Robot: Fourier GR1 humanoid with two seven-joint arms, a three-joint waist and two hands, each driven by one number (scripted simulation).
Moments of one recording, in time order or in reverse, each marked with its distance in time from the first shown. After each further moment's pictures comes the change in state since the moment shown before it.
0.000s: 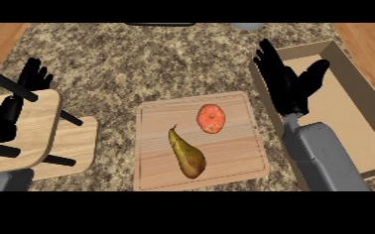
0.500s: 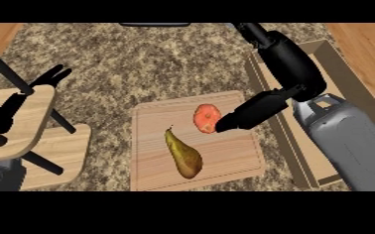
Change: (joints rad) left arm -0.011 0.013 0.032 -0.047 -0.039 -0.146 0.308; right arm -0.259 -0.186 0.170 -0.251 0.206 0.228 -0.093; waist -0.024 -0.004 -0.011
